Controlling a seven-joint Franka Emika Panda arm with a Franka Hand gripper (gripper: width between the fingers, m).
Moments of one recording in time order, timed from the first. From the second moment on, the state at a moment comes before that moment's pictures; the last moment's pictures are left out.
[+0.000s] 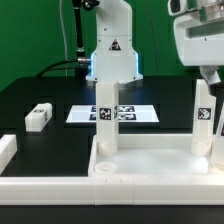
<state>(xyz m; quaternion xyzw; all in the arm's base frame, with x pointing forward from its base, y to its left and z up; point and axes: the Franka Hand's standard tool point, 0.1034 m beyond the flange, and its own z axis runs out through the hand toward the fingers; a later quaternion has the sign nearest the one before) 0.645 0.120 0.129 -0.88 0.47 -0.02 0.10</state>
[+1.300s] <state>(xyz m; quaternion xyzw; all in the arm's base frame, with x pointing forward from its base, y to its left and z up) 0.639 0.093 0.101 -0.77 0.63 -0.03 0.10</state>
